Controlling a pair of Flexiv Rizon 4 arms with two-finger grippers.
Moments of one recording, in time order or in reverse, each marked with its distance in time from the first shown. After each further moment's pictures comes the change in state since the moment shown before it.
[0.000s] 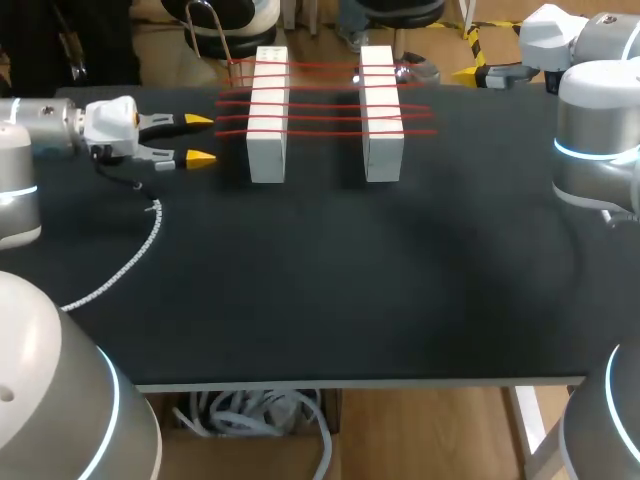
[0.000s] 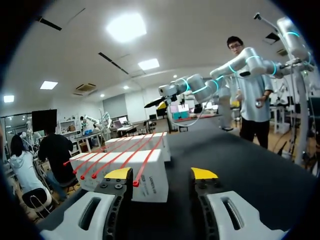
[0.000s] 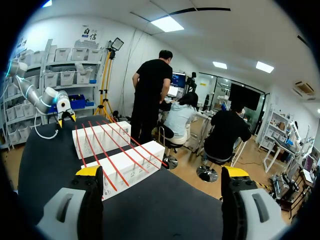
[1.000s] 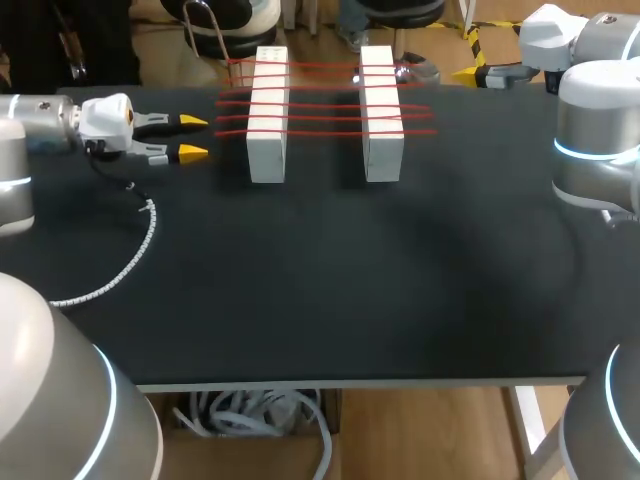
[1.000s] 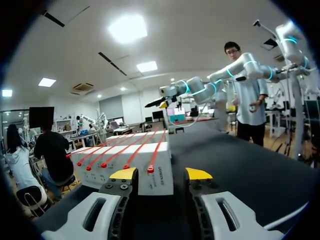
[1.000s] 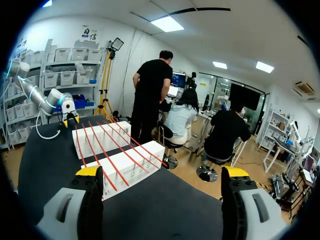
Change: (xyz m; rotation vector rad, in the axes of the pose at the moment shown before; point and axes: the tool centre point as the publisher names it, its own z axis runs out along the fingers) left arm -0.021 0.018 -0.011 0.029 0.045 -0.027; right arm 0.000 0.000 0.000 0.000 0.000 0.000
